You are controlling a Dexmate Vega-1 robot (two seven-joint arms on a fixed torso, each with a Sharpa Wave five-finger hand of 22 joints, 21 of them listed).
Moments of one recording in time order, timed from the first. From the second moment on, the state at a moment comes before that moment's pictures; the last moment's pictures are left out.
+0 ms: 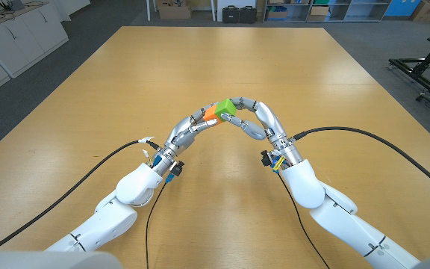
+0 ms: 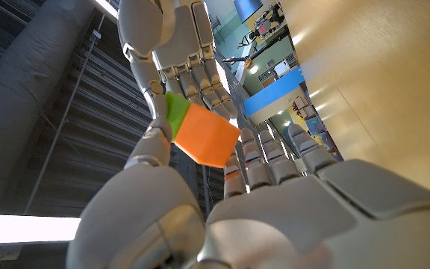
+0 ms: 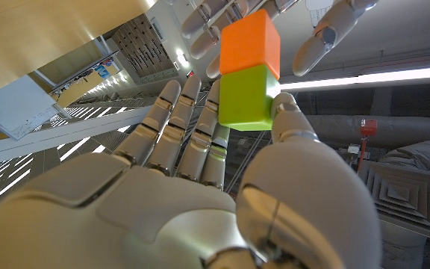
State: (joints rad) left arm 1.30 0.69 0.43 -1.89 -0.39 -0.52 -0.02; left_hand 0.50 -0.15 0.49 -0.16 0.20 0.22 -0.04 0.20 0.21 0.31 -0.04 0.18 0.22 0.22 -0.04 0.18 0.18 0.13 0.12 0.19 0.17; right arm -1.32 -0.64 -0.37 -2.06 -0.32 0.32 -0.42; right_hand 0.72 0.02 0.43 -0.15 0.18 0.73 -0.04 0.42 0.20 0.88 -0.15 0.31 0.25 0.70 -0.07 0.33 0.26 0.44 -0.05 0.54 0.21
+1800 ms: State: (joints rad) left arm 1.46 0.71 0.25 -1.90 -0.28 -0.54 0.17; left_hand 0.50 -0.14 0.49 -0.16 0.20 0.26 -0.07 0.22 0.22 0.30 -0.05 0.20 0.22 0.20 -0.04 0.19 0.18 0.13 0.12 0.19 0.17; right arm -1.39 -0.61 -0.31 -2.09 -0.23 0.24 -0.46; right_hand 0.71 0.02 0.42 -0.15 0.18 0.73 -0.04 0.41 0.20 0.88 -0.15 0.31 0.26 0.71 -0.07 0.33 0.26 0.45 -0.05 0.56 0.21
